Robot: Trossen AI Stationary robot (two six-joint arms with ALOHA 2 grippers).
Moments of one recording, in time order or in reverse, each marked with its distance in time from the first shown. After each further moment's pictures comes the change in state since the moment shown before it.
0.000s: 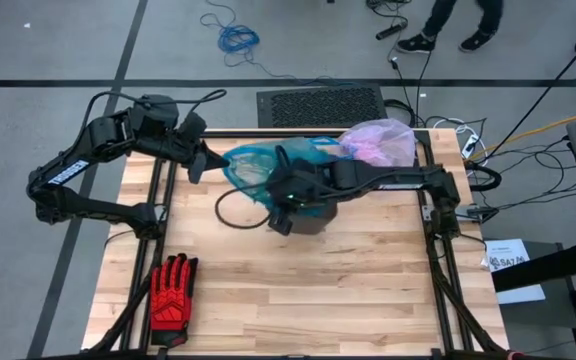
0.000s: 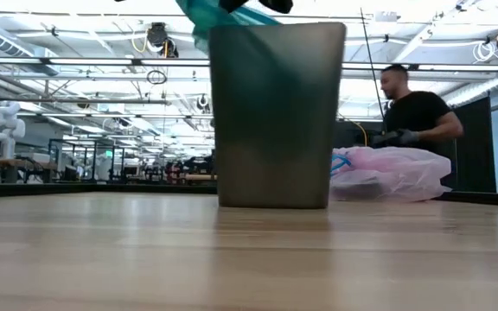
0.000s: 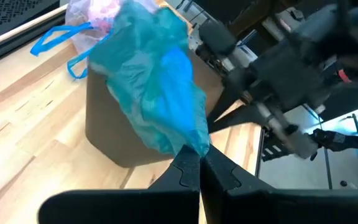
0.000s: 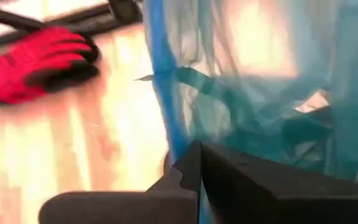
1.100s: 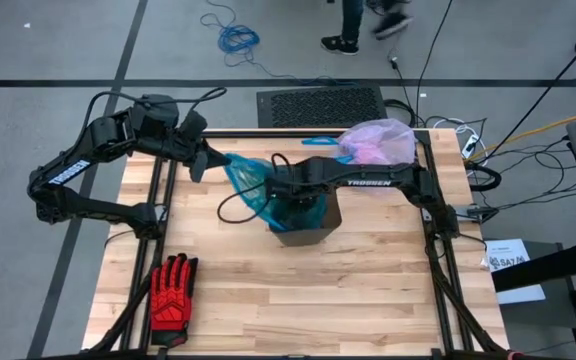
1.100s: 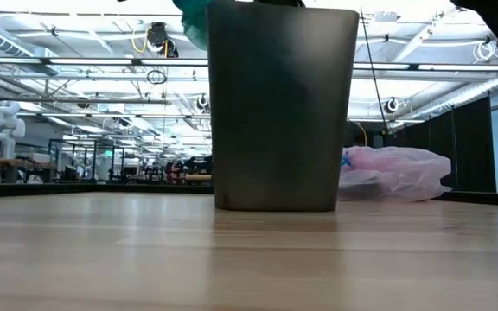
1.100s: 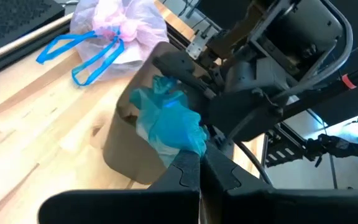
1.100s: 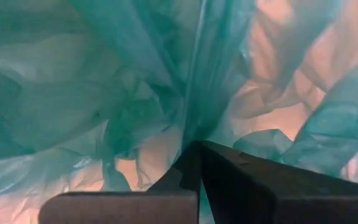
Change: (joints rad) left arm 0.000 0.004 0.000 0.021 -0.024 0.003; right arm -0.098 0.155 -0.003 -0.346 -0.129 0.161
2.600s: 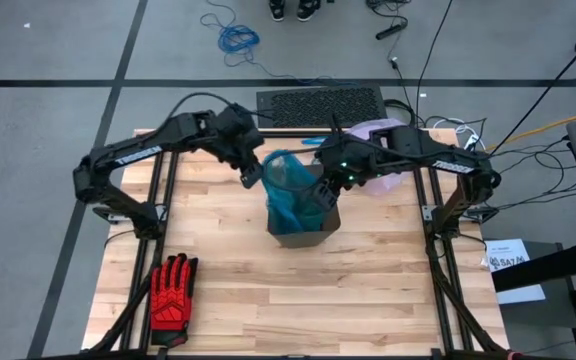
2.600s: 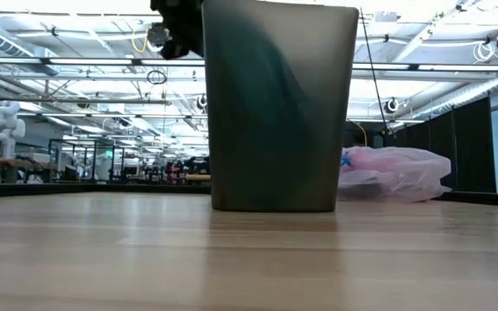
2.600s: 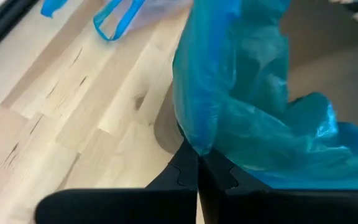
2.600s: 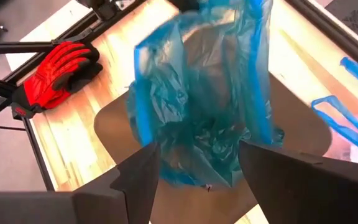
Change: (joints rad) left arm 0.002 0.382 0.000 0.002 -0.055 0.253; right arm 0.036 -0.414 0.002 0.037 0.021 0.092
